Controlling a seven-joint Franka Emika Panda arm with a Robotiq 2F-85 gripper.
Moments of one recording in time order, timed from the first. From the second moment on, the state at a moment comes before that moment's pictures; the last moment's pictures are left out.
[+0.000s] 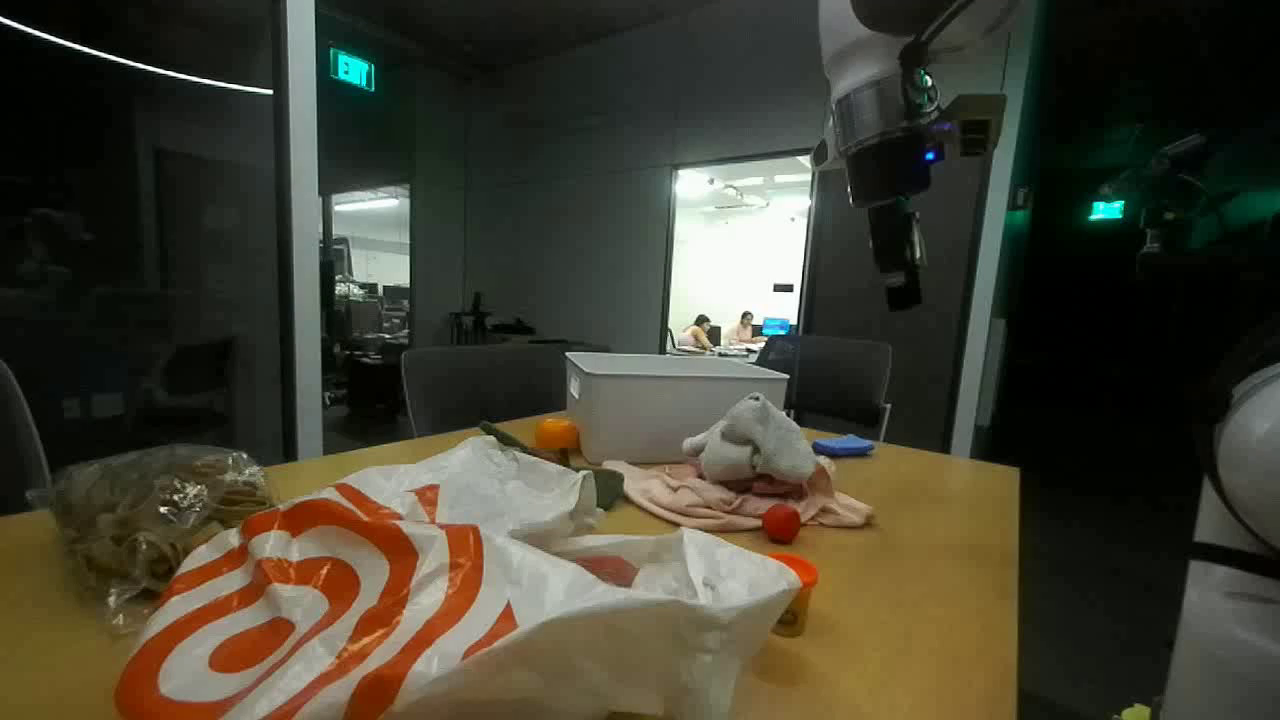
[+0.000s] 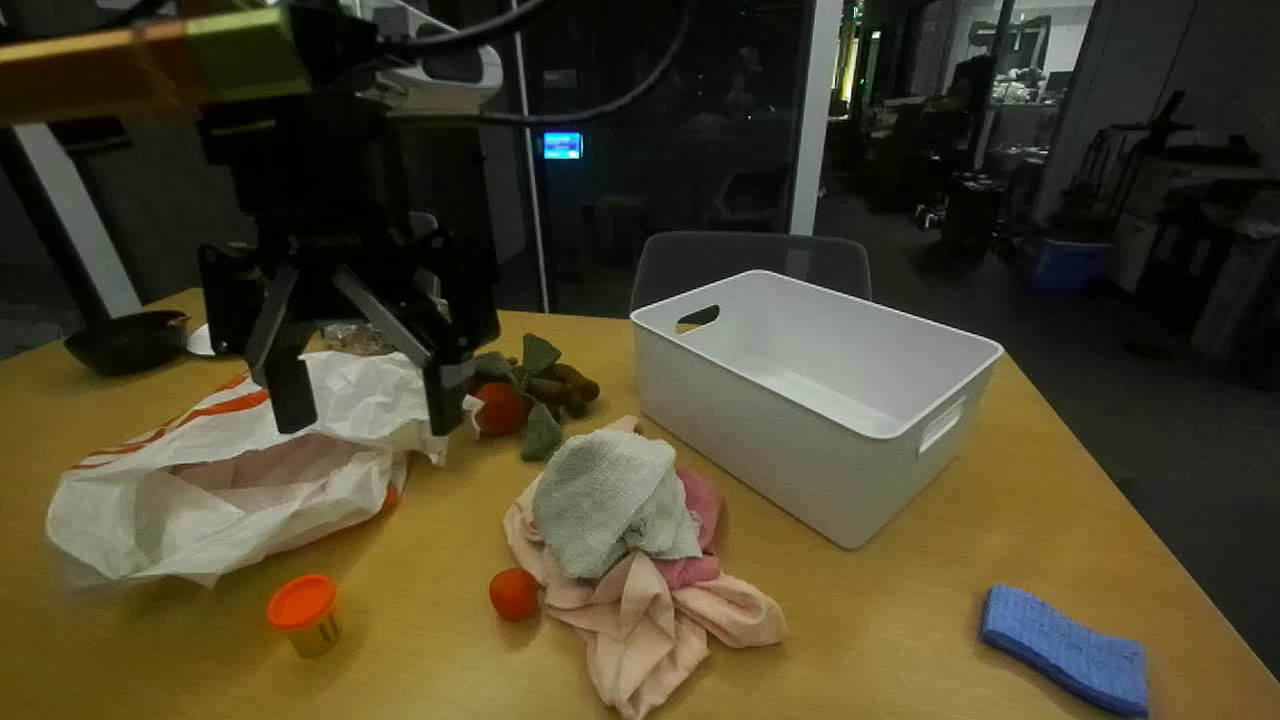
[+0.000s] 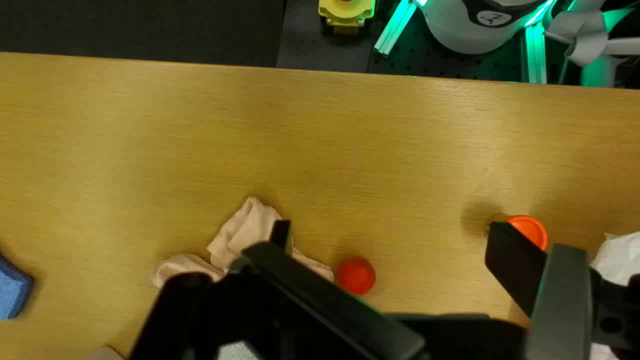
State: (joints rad) arm -0.05 -0.69 -0.10 -2.33 -0.25 1.46 -0.33
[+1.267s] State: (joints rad) arm 0.15 -0.69 -0.07 -2.62 -0.09 1.69 -0.37
